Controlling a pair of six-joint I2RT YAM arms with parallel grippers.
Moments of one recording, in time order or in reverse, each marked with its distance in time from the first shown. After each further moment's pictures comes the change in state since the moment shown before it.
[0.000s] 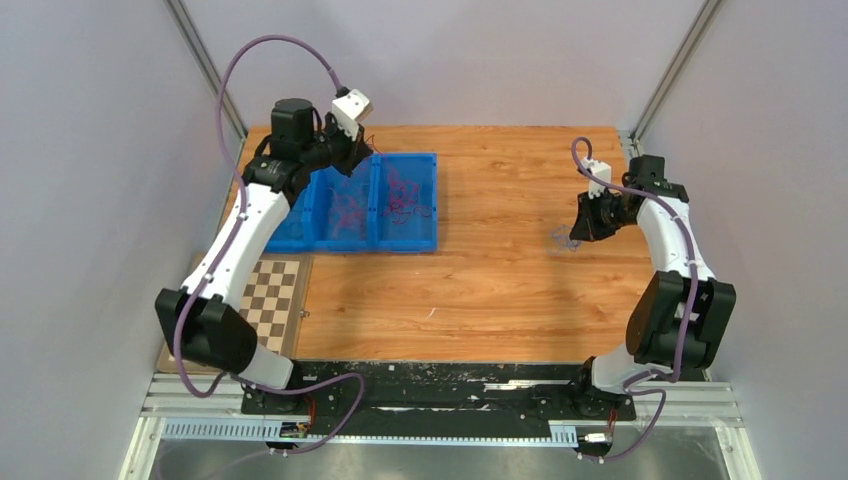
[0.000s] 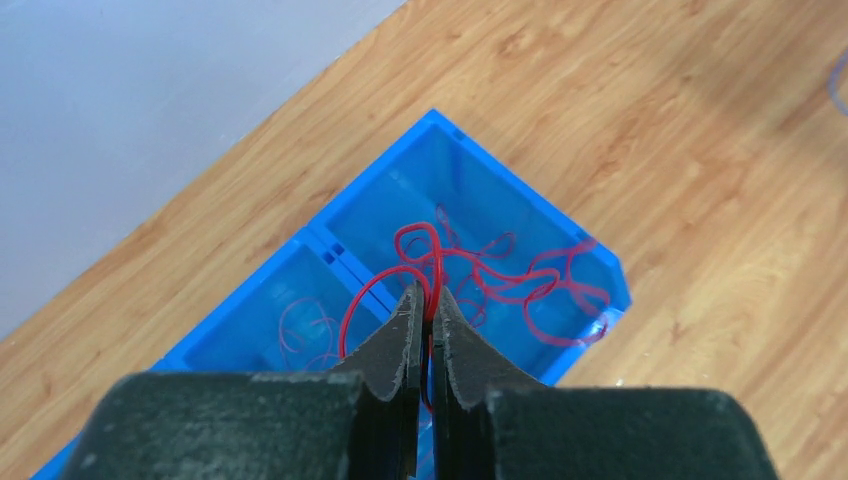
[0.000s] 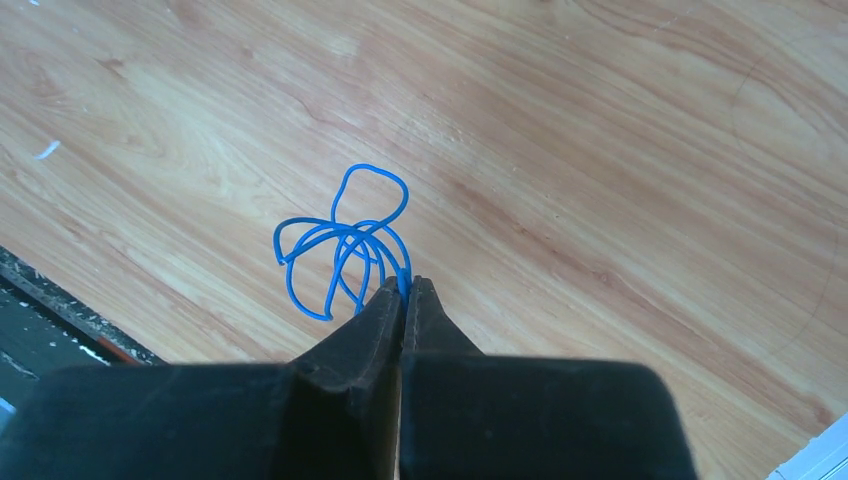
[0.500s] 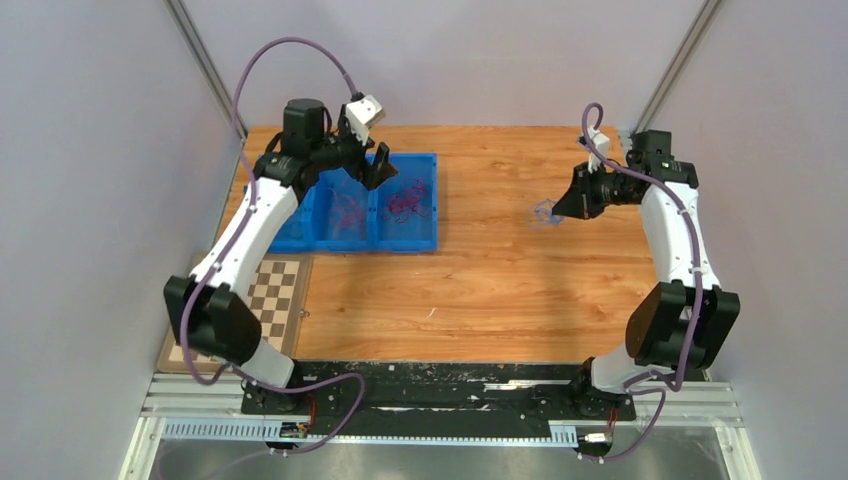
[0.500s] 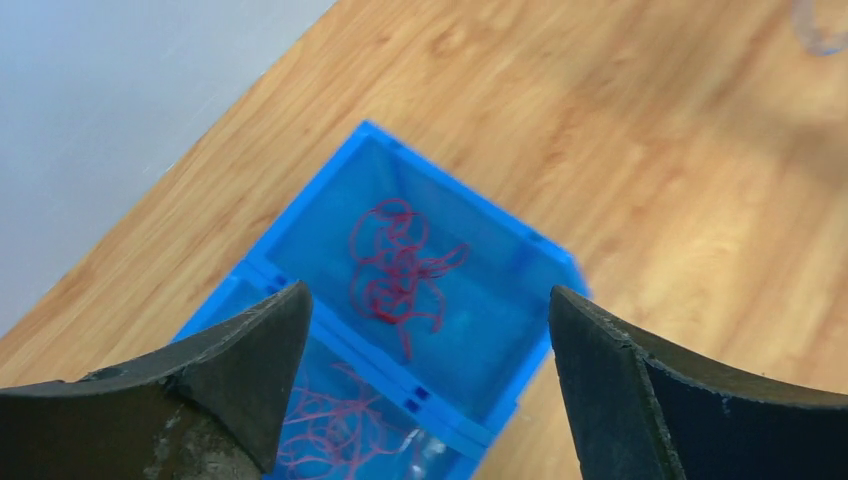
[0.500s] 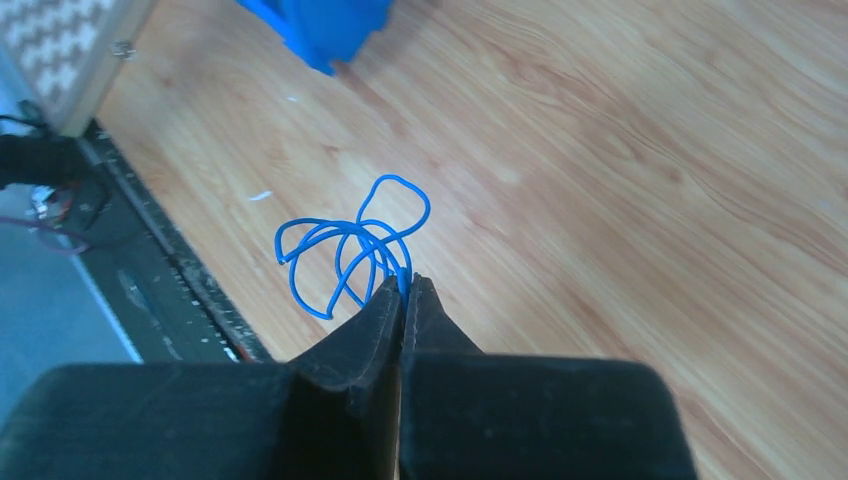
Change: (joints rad) left arm -0.032 0.135 0.058 0.000 0.059 0.045; right arm 0.033 -0.013 0.218 -0.142 -0.283 0.035
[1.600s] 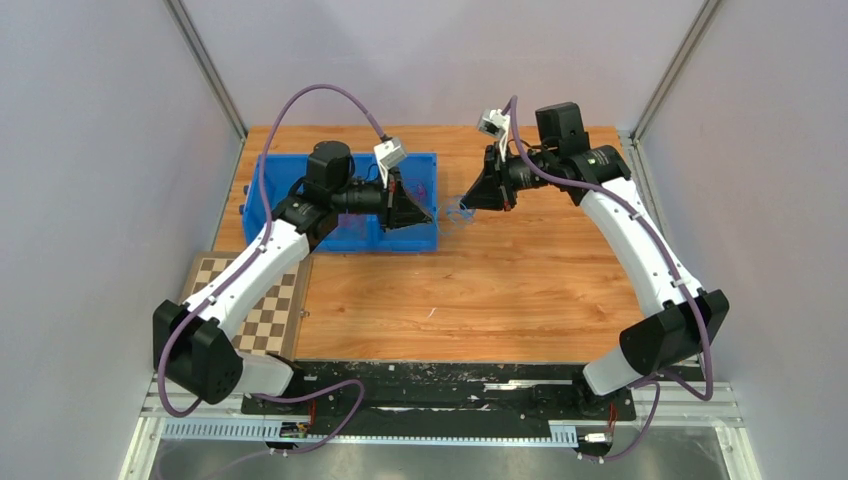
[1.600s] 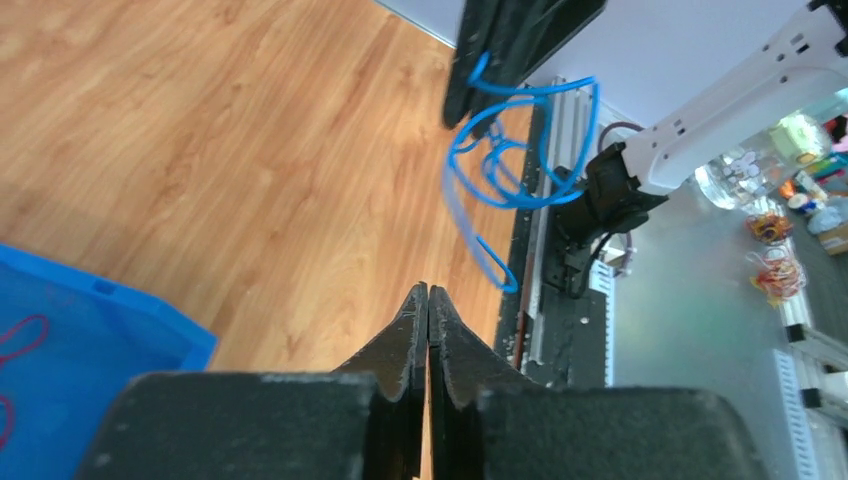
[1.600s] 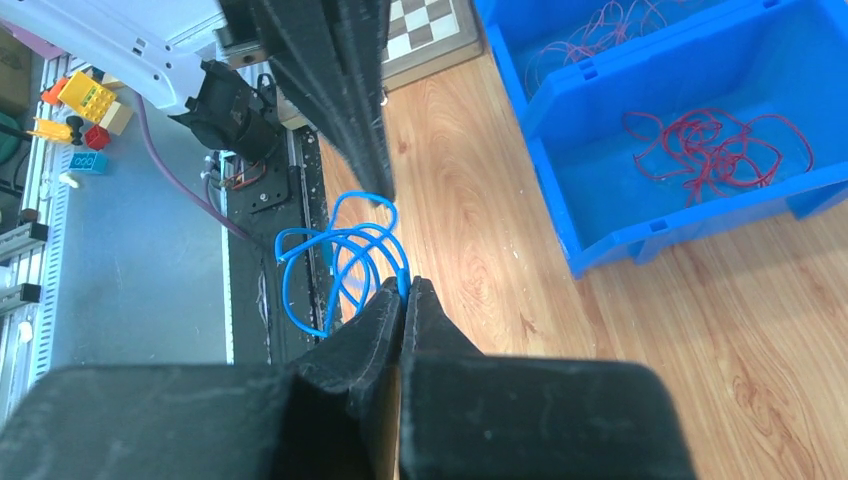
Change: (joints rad) left arm -0.199 -0.228 -0.358 0.264 0.391 -0.489; right arm 0.556 0.015 0.209 0.176 -0.151 0.227
